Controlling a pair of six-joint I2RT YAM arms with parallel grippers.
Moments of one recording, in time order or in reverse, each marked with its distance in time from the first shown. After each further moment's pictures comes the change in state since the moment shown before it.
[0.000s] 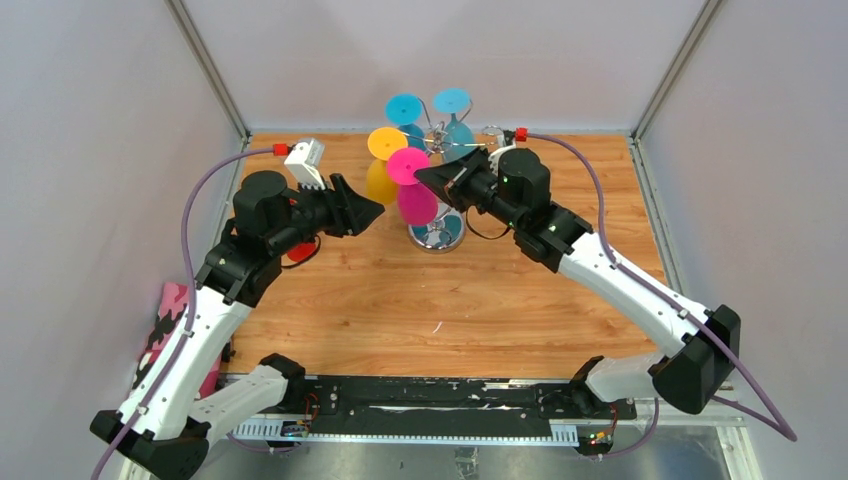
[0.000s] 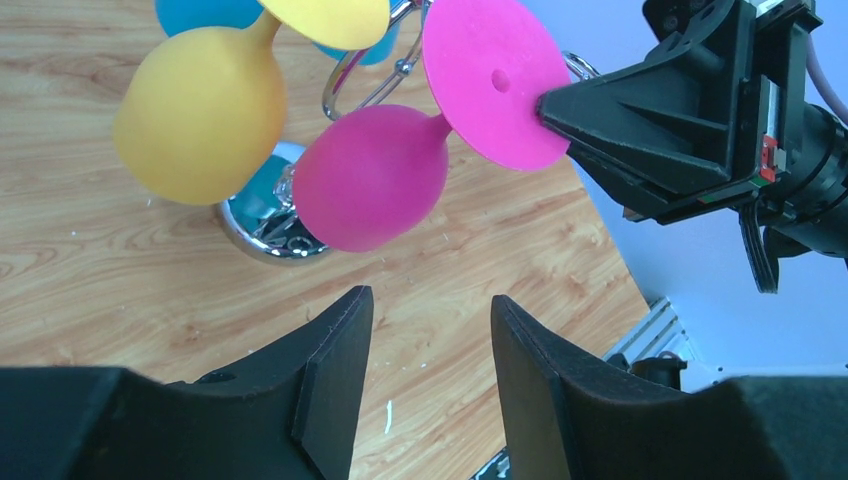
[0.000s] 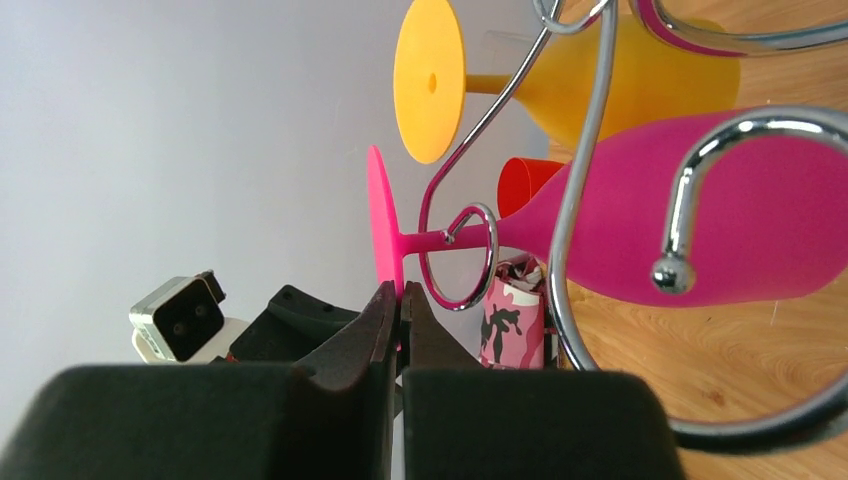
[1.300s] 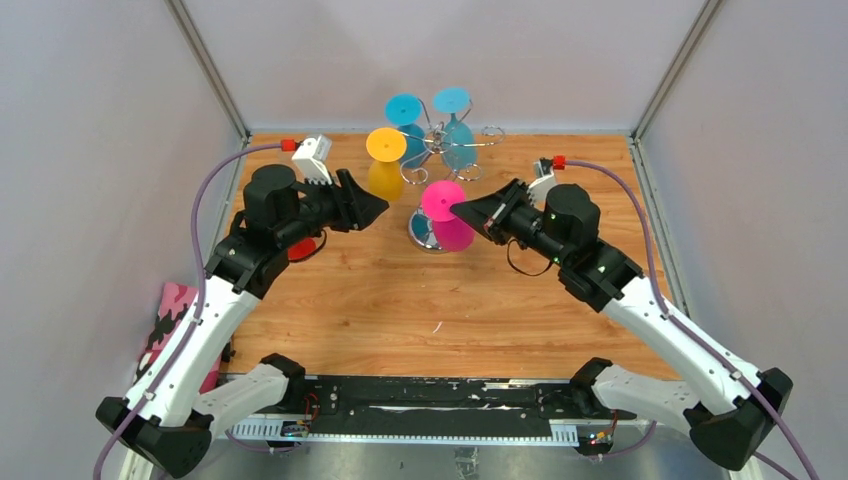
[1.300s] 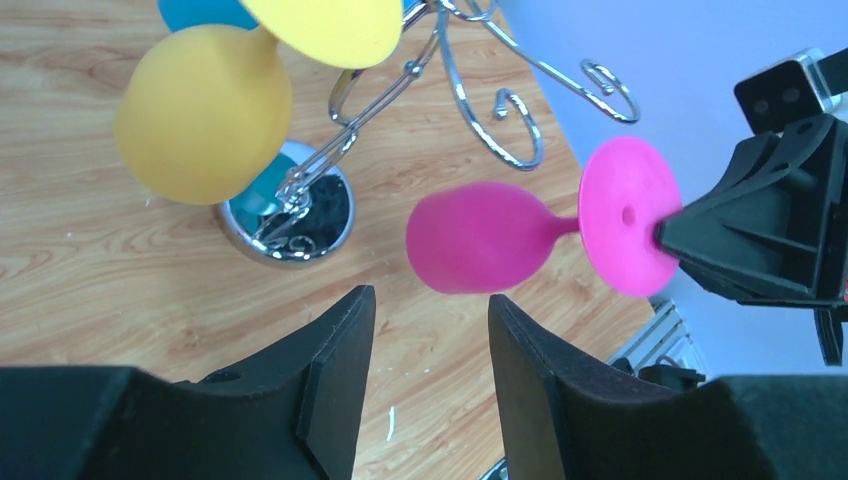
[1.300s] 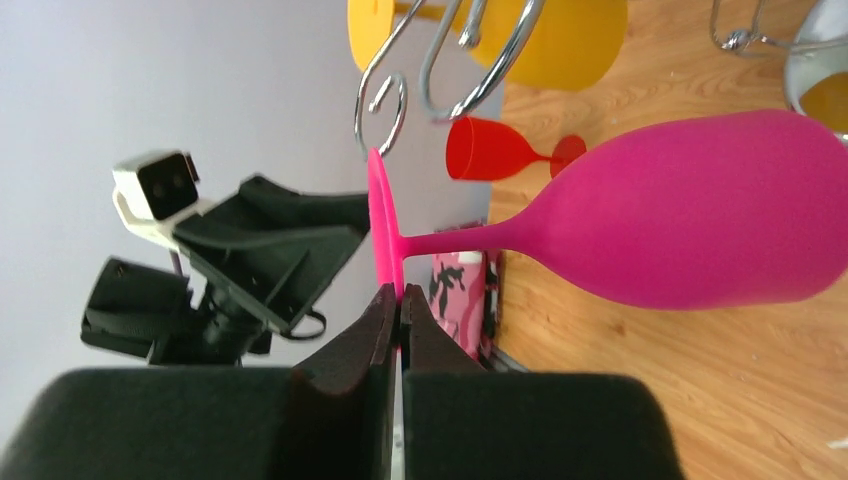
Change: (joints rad) left arm 0.000 0.050 0.000 0.019 -0.011 0.000; right arm -0.048 -0.305 -0.244 -0.064 -0.041 -0.089
